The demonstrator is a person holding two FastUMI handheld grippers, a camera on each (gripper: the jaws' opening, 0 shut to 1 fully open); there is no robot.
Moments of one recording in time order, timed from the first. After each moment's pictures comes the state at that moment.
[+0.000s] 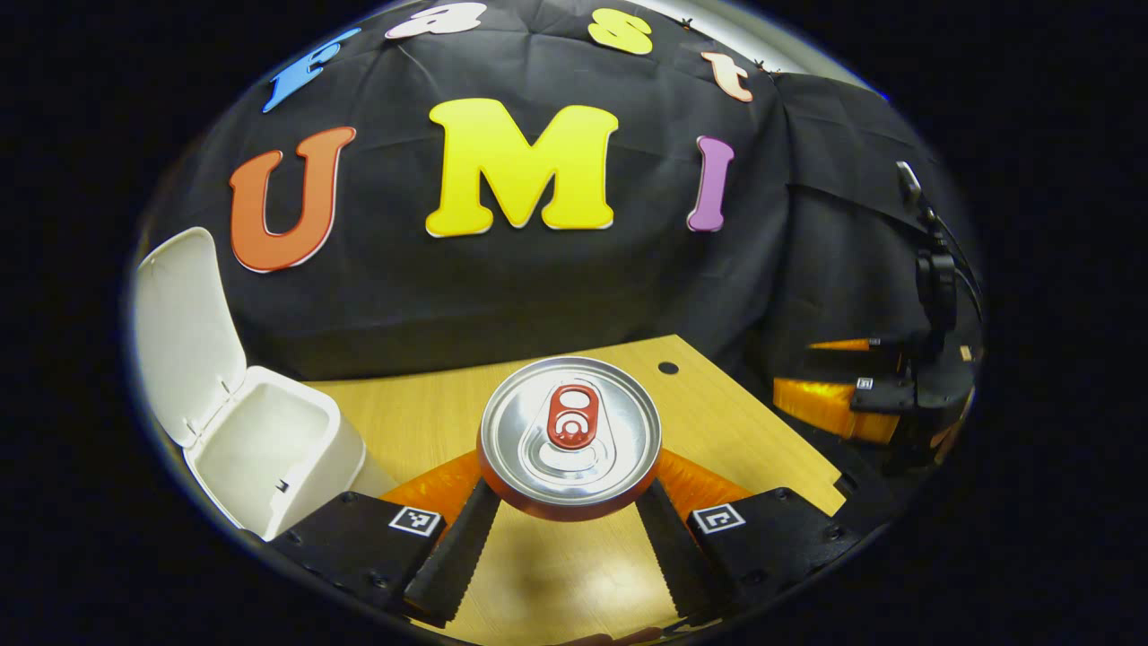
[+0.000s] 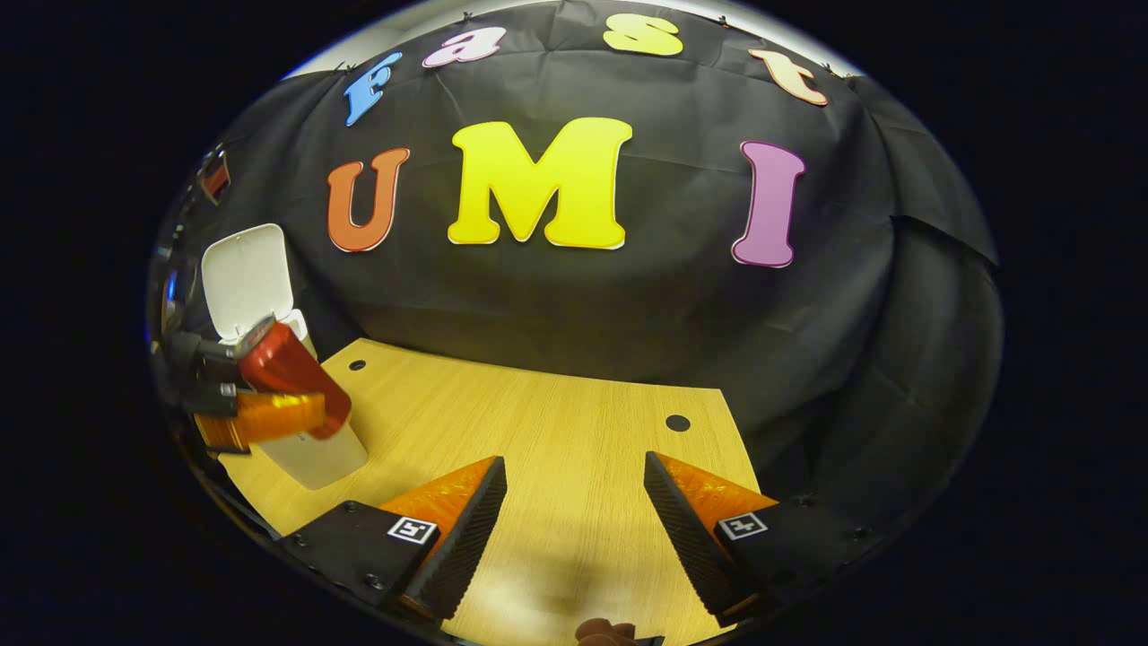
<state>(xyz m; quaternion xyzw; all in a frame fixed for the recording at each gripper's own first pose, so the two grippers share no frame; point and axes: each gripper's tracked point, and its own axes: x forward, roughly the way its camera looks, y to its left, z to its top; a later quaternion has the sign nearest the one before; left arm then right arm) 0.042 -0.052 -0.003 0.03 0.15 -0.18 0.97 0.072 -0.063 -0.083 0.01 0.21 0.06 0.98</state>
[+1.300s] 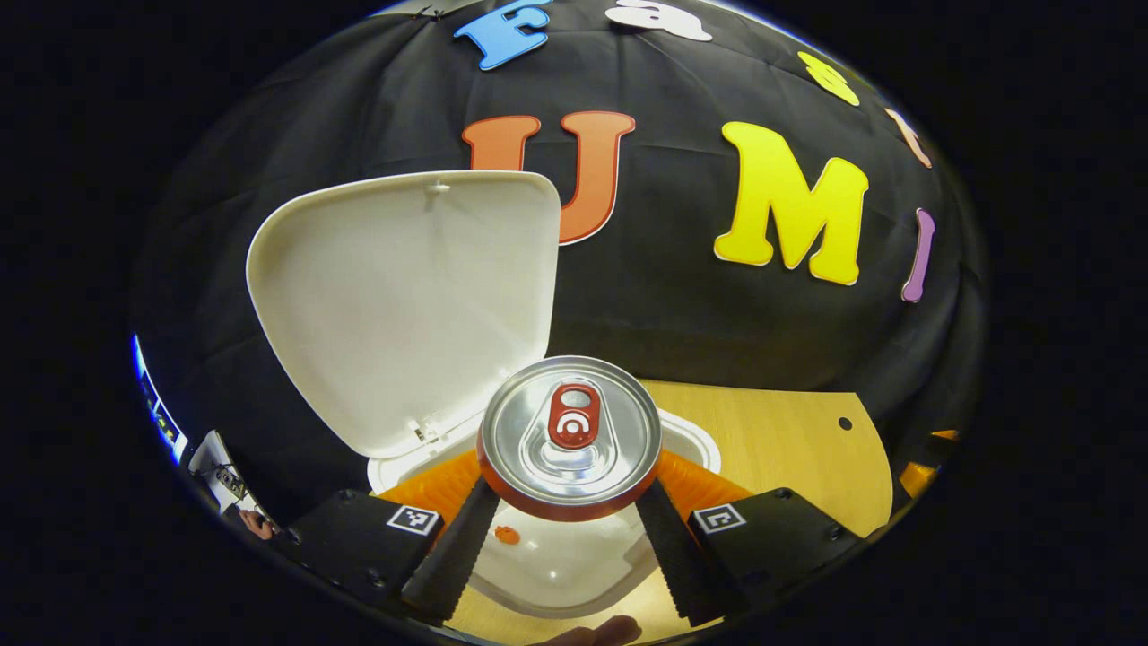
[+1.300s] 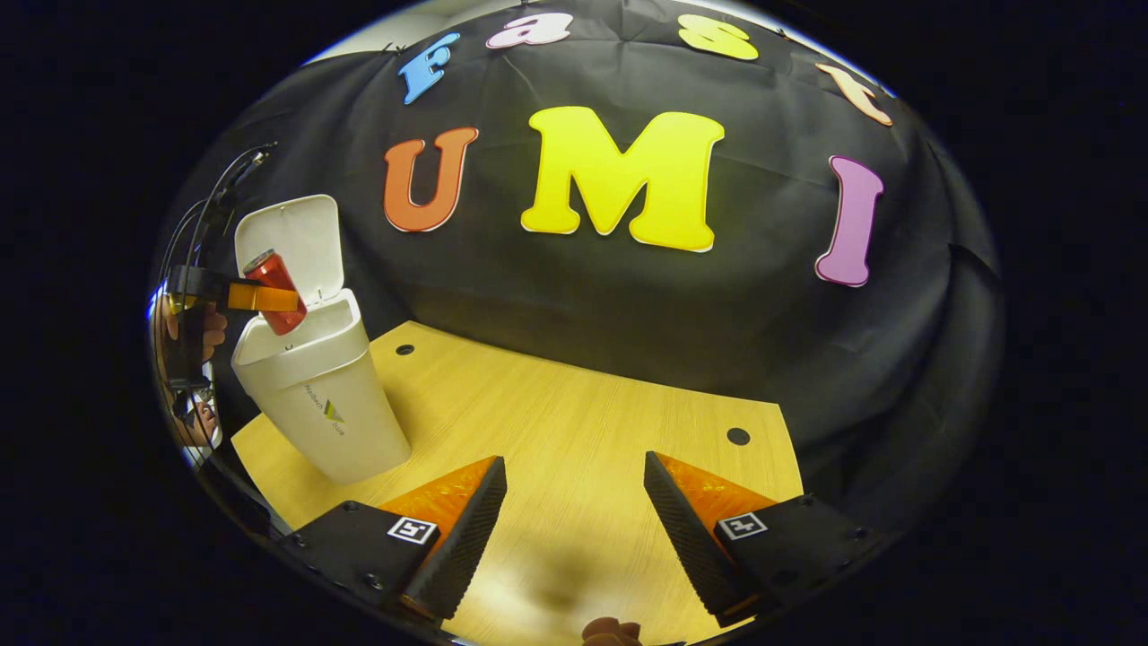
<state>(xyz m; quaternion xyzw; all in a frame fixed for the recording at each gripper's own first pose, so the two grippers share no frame) 0.059 0.201 -0.005 -0.03 0.19 0.10 0.98 0.081 0.029 -0.096 -0.03 0.23 0.14 0.96</state>
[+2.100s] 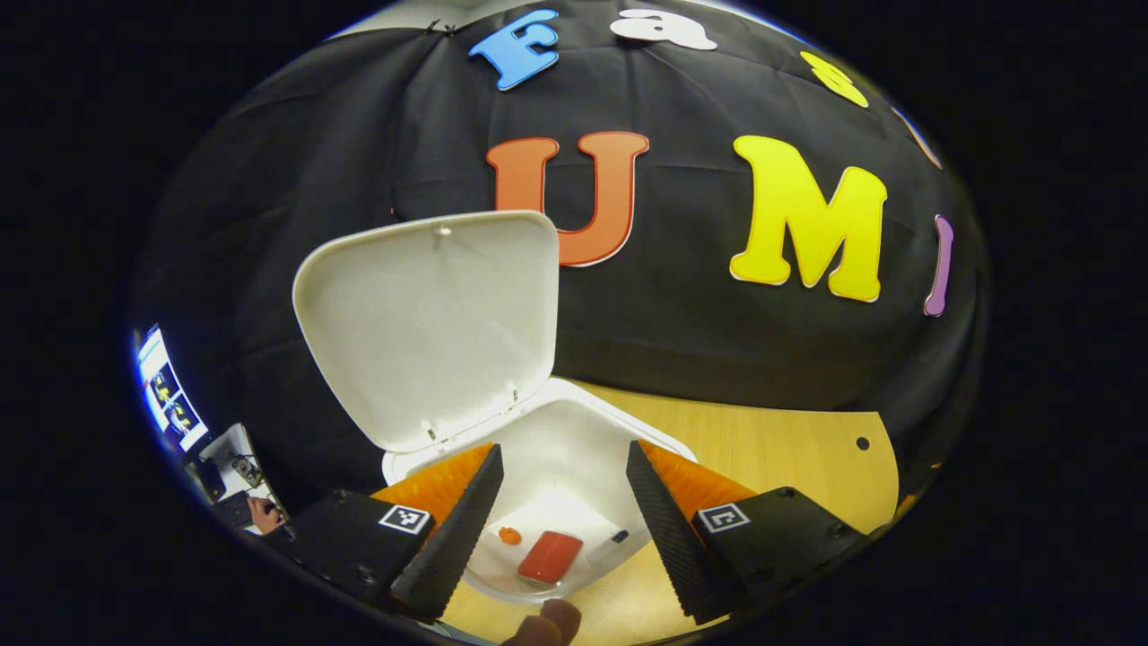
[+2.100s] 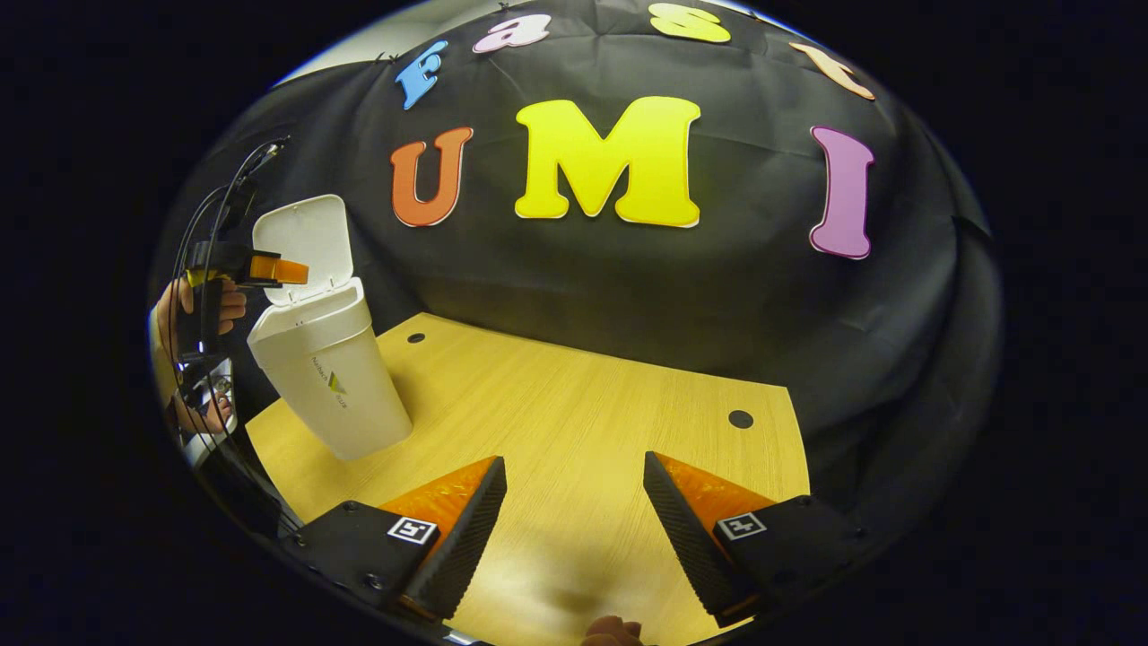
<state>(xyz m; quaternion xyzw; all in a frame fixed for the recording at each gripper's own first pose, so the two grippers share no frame) 0.041 0.178 0.045 -0.01 0.14 0.18 0.97 0.075 -0.028 -0.115 0.00 0.23 0.19 0.95</state>
